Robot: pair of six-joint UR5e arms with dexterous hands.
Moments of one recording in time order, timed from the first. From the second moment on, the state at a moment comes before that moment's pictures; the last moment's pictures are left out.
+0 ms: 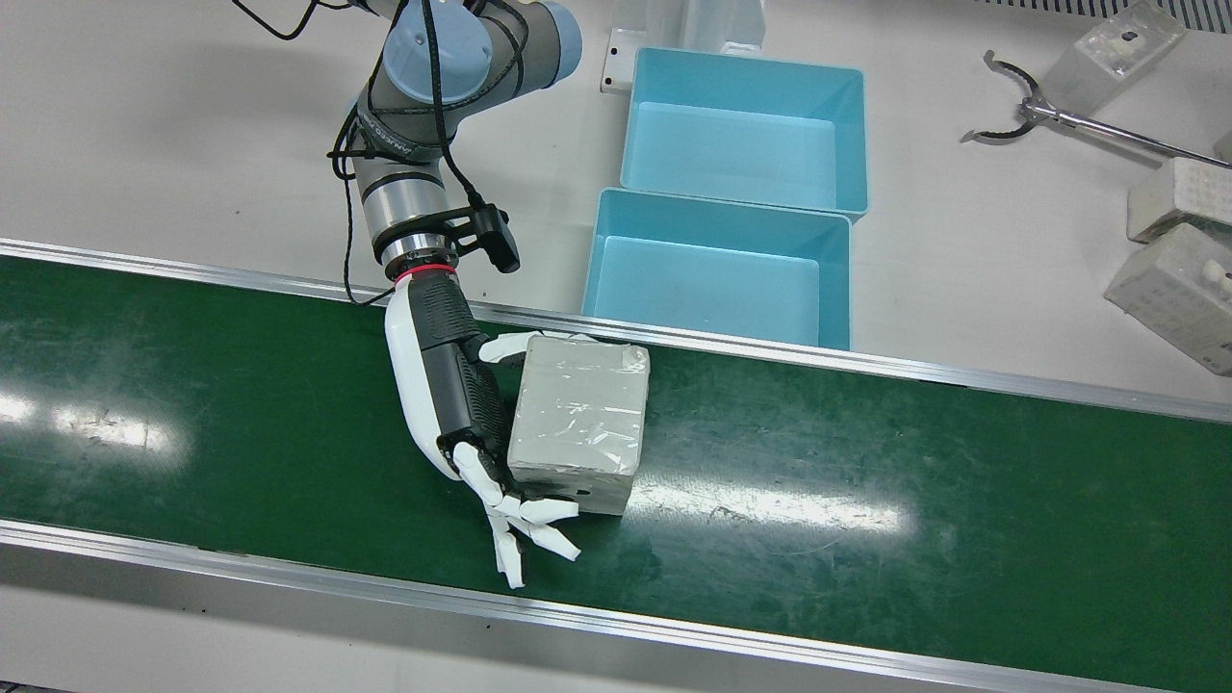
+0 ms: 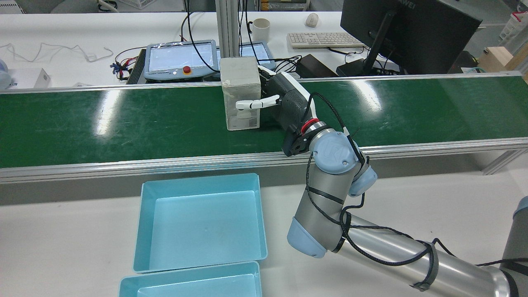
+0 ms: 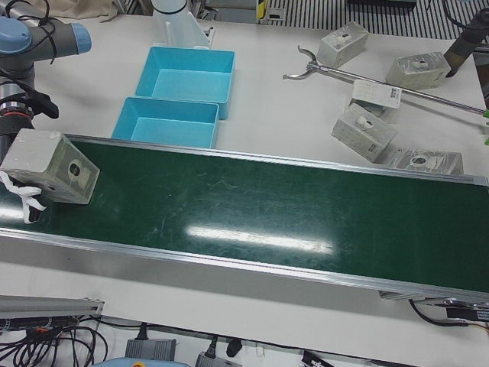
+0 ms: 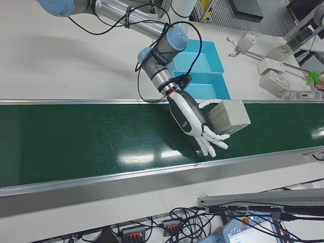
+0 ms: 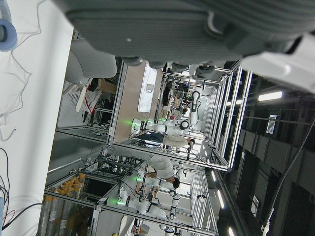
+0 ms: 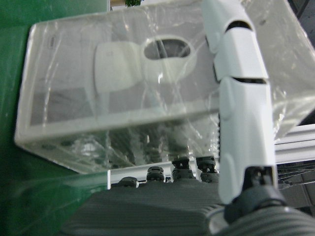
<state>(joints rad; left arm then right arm) -1.86 -1.90 -1.77 0.60 1.96 -0.16 0.68 -0.81 1.54 -3.52 -1.06 -0.08</state>
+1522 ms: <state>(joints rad) -1.86 -1.90 -1.77 0.60 1.96 -0.16 0.48 -0.87 1.95 -3.82 -1.19 -0.08</state>
